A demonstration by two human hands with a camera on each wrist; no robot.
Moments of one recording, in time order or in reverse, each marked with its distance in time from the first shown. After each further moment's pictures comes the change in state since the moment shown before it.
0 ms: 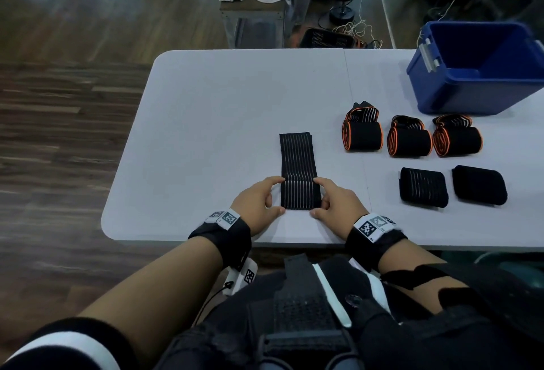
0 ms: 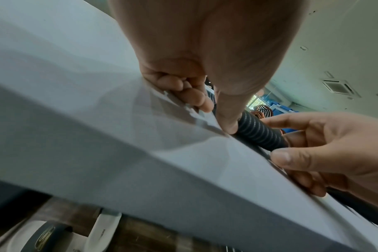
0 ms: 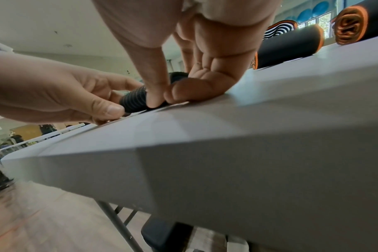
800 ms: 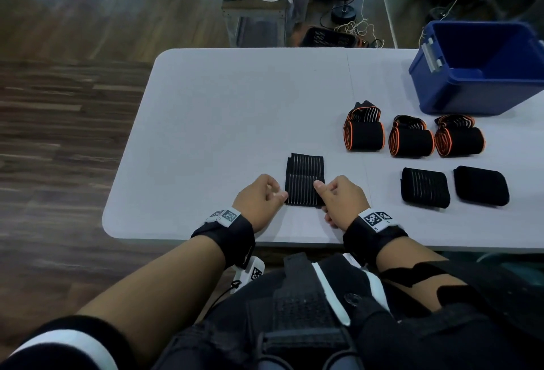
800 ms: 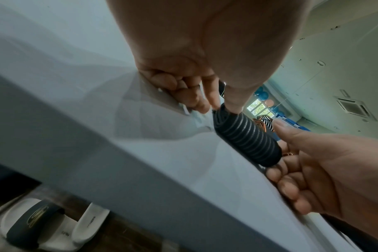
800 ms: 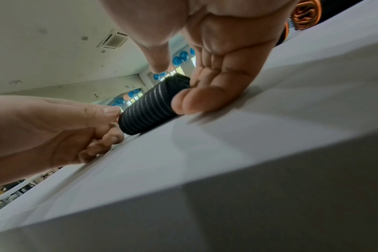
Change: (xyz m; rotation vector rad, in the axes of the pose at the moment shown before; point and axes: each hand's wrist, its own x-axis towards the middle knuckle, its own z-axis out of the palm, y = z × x) left_hand -0.003 0.011 -0.001 -0.158 0.079 -0.149; right_hand -0.001 -0.014 -0.003 0.292 0.149 0.273
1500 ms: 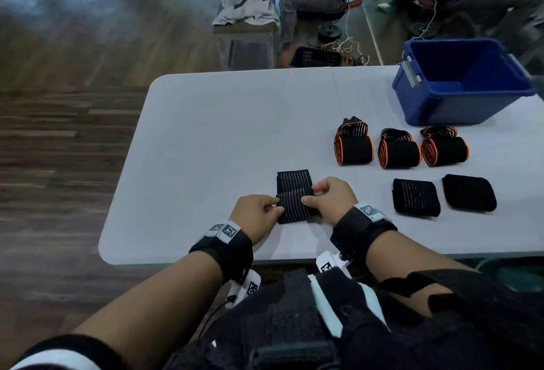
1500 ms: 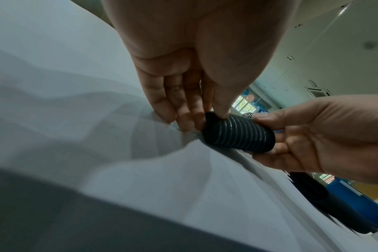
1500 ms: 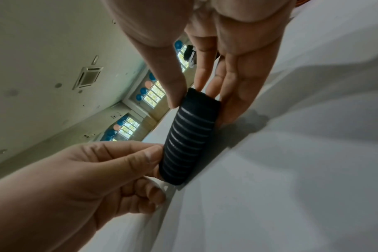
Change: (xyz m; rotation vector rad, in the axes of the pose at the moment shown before) left_hand 0.002 0.021 -0.013 0.137 0.016 0.070; right_hand 0.019 -0.022 -0.001 0.220 0.013 0.024
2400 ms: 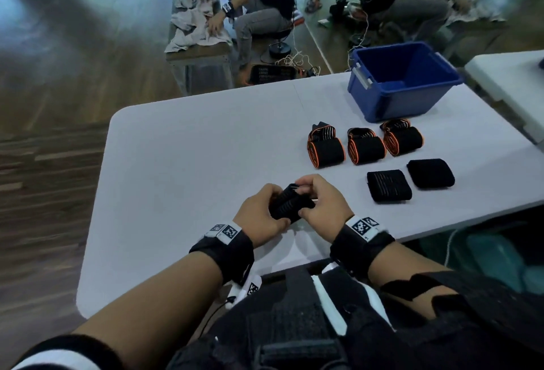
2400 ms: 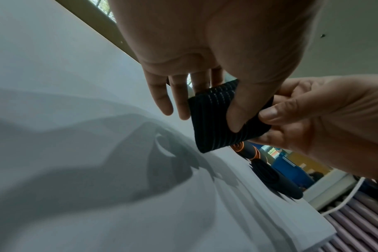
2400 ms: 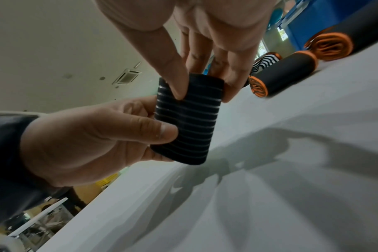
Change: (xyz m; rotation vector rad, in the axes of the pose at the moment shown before) left_hand 0.026 0.016 -0.005 -0.094 -0.207 0.253; right_hand -0.035 -0.001 -0.004 0.013 0.123 -0.291
